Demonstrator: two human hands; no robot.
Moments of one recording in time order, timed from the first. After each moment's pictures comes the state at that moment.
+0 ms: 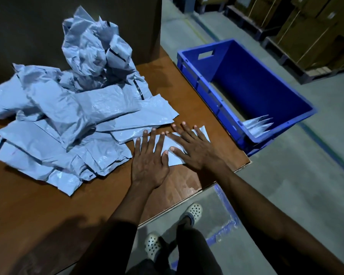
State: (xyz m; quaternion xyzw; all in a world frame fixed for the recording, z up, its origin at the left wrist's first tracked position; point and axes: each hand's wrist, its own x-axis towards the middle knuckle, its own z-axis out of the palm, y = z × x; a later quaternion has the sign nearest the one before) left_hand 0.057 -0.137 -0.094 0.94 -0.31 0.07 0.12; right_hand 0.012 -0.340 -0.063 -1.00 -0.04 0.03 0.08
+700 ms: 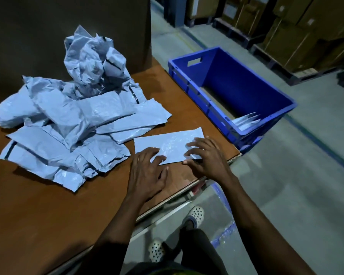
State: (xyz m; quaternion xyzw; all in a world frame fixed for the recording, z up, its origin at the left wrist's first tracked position) left_hand 0.015 -0.103 -0.076 0.87 -0.39 0.13 0.28; right_hand -0.067 -0.352 -0.066 -0.96 -0.01 -0.21 0.18
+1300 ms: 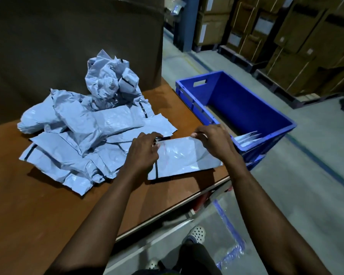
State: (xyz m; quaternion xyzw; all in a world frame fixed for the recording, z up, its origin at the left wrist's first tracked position) left_hand 0.079 -0.116 0.006 0.89 -0.31 0.04 0.33; right_hand -0.005 -0.374 0.029 -0.97 0.03 -0.22 0.12
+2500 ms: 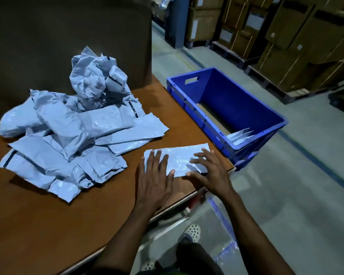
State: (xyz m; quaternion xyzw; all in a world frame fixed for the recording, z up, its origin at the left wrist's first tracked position) left_hand 0.000 -0.145 -0.063 0.92 -0.35 0.08 0.19; right_hand -0.086 -0.367 -0.062 -0.93 0.05 -0.22 0.28
